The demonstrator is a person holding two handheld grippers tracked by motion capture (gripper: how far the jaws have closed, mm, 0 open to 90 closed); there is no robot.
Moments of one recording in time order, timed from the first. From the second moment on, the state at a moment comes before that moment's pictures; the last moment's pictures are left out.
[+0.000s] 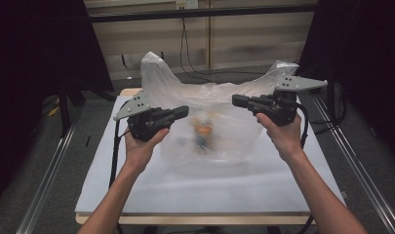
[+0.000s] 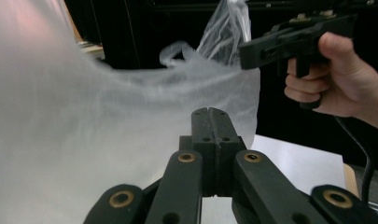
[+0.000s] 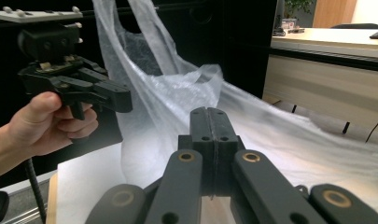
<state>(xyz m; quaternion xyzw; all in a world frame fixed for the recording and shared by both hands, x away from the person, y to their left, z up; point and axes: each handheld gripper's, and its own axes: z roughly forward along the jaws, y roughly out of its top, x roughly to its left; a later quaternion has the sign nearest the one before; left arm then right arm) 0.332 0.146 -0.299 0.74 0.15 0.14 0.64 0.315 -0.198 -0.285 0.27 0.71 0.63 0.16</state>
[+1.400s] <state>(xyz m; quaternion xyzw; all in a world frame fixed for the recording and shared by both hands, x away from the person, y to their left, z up) 0.409 0.121 -0.308 0.79 0.23 0.13 0.55 0.375 -0.159 -0.304 0.33 0.76 0.54 0.16</state>
